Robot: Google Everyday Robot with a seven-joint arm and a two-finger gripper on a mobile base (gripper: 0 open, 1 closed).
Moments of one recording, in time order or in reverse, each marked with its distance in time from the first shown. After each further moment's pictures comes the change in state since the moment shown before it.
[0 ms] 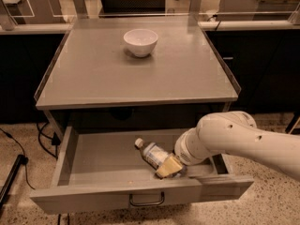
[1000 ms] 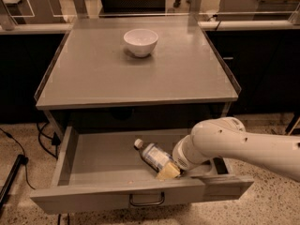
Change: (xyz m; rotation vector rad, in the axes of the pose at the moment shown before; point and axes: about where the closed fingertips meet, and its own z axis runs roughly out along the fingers) arm 0.022 0.000 0.038 -0.030 0.051 -0.003
